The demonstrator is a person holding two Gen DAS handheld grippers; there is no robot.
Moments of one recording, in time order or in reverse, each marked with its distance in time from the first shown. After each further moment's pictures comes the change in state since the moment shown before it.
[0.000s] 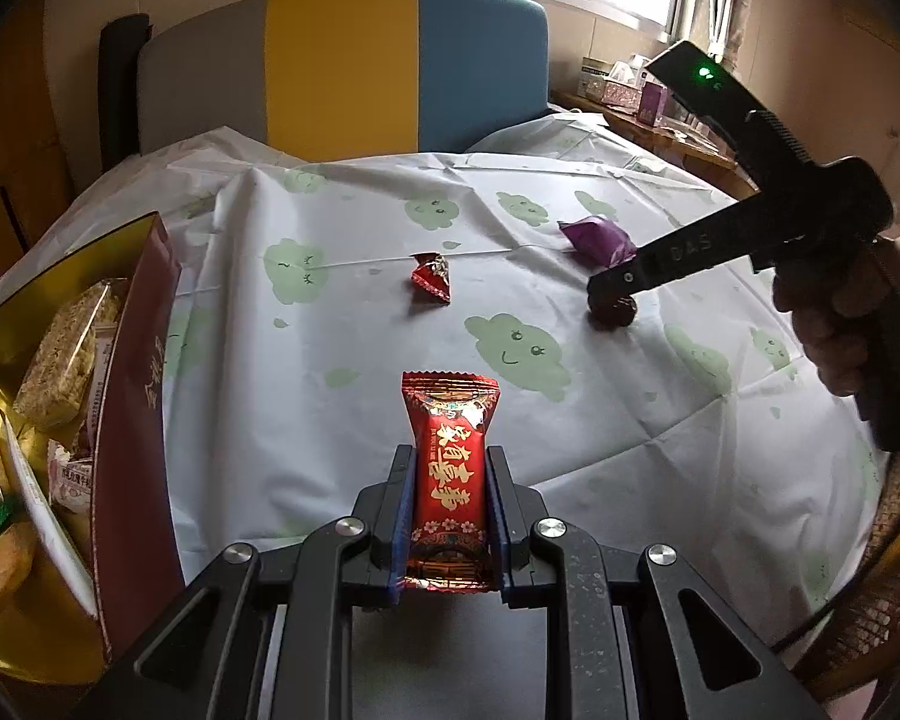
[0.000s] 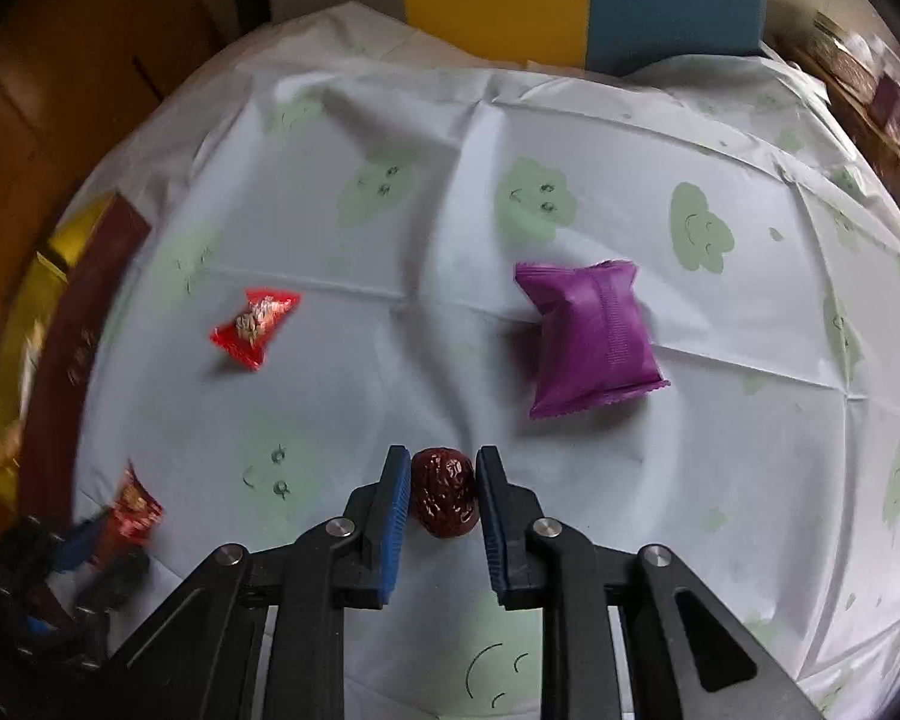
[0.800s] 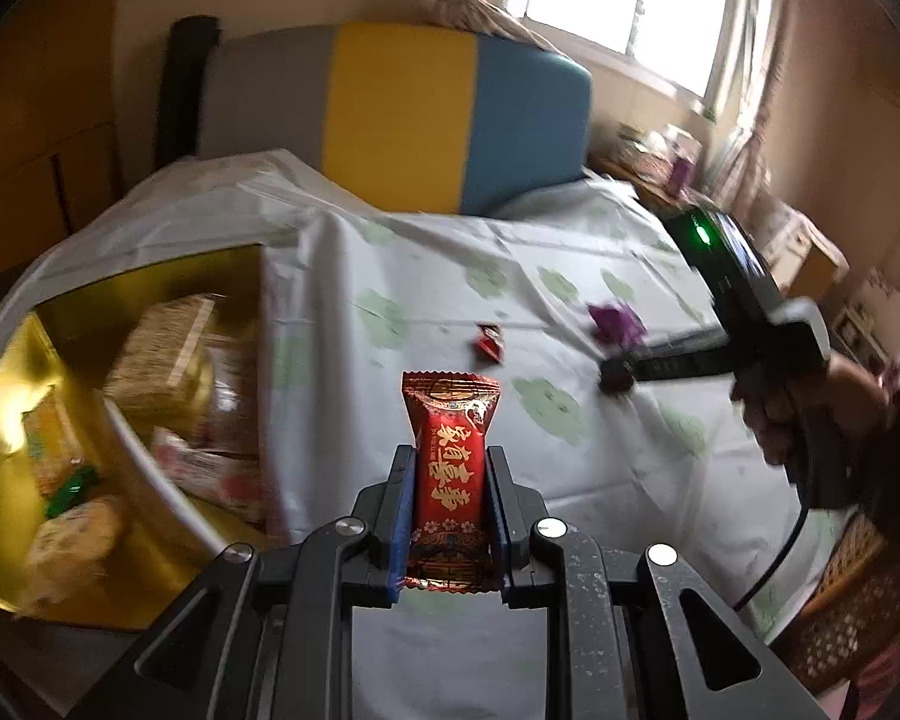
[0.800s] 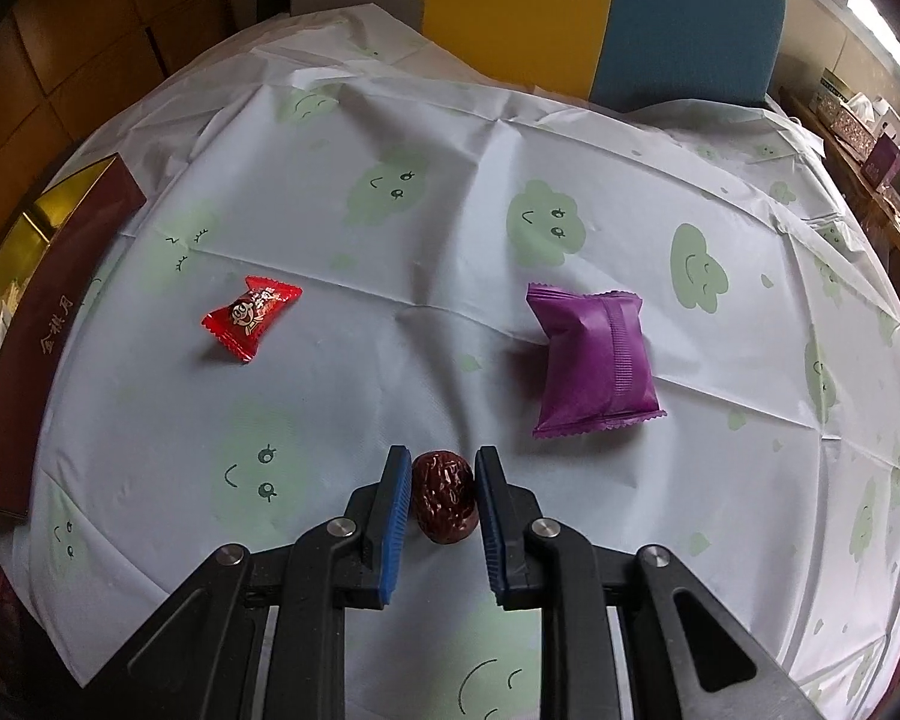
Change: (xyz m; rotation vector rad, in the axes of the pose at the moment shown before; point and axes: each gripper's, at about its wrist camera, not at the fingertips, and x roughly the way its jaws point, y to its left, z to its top) left arm -0.072 0.042 0.005 -0.148 -0.104 0.024; right arm 0.003 0.016 -0.003 -0.080 -0.037 -0.090
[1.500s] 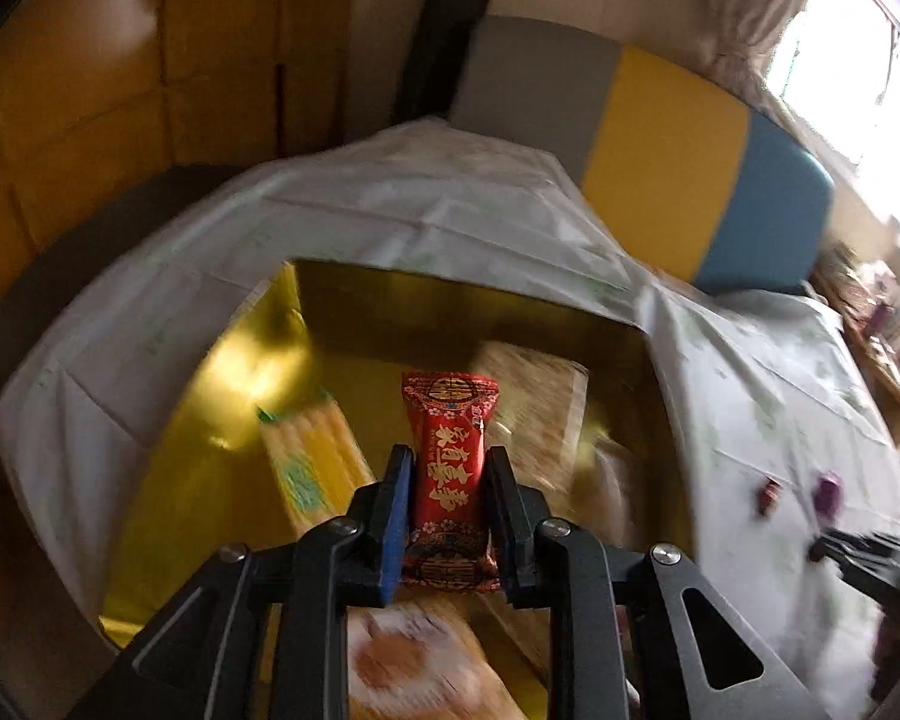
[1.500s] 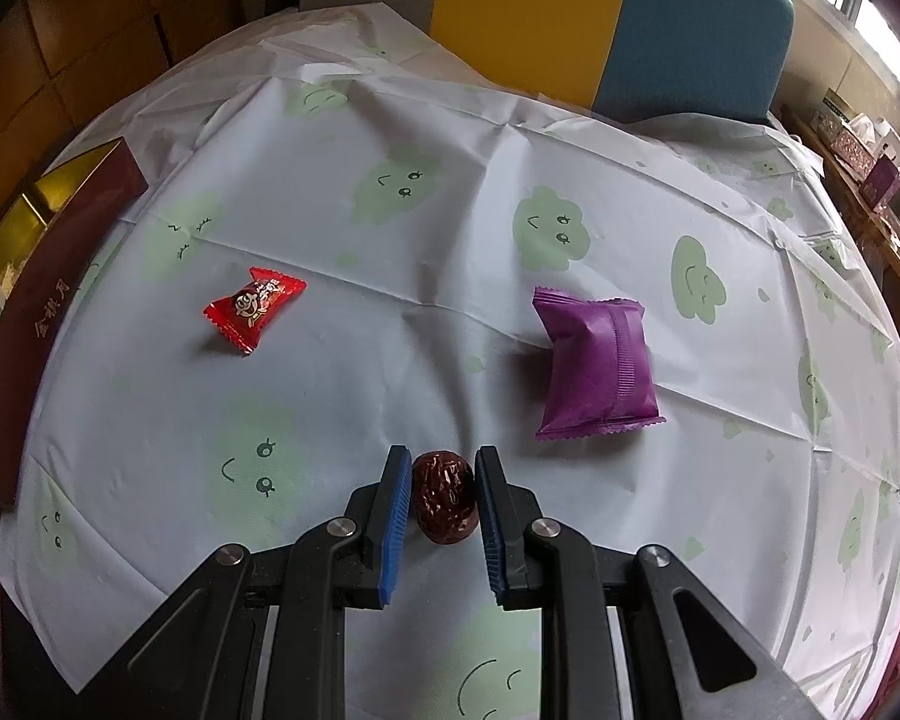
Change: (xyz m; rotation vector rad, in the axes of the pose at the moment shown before) left arm -0.005 0.184 0.042 -0.351 -0.002 0.363; right arm 0.000 0.008 0.000 -0.037 -0.008 -0.035
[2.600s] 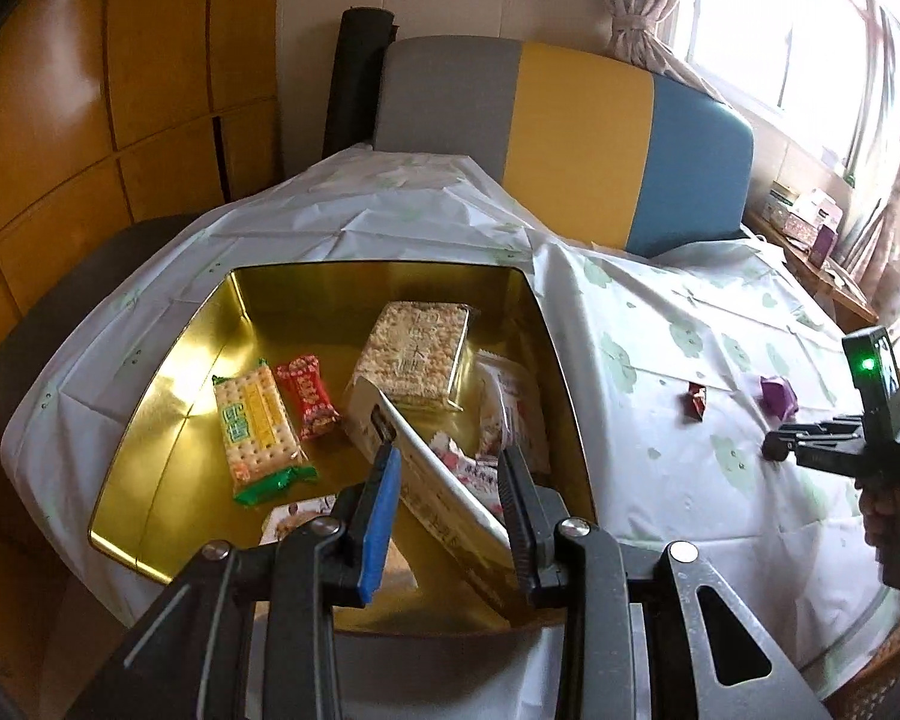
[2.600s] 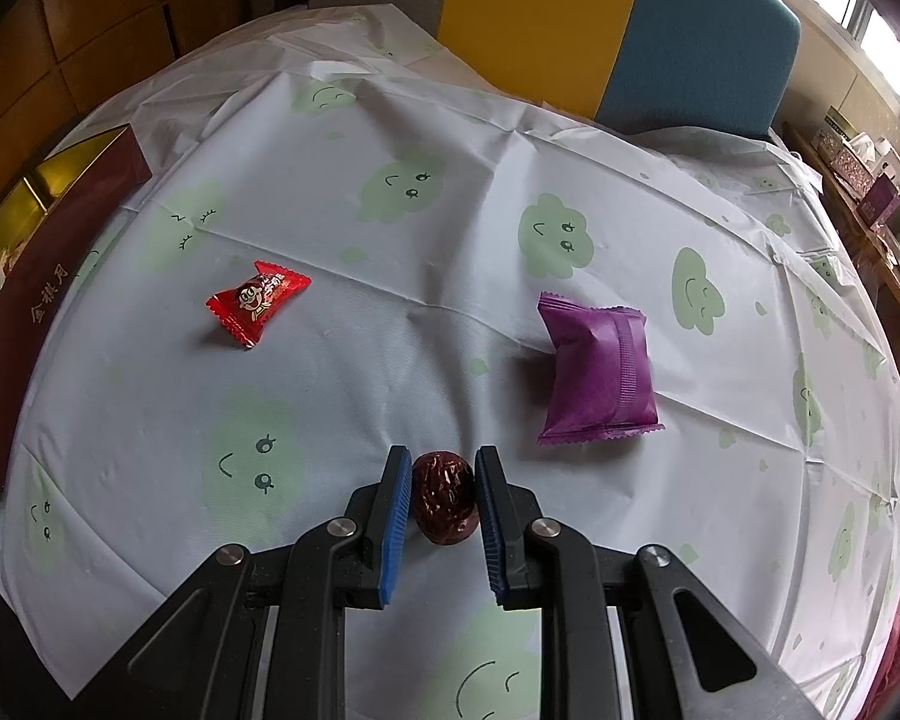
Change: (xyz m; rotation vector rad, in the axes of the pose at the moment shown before) left arm -0.062 -0.052 -0.064 0.172 -0.043 -0.069; right arm -0.001 0.002 0.000 -0.019 -0.012 -0.023
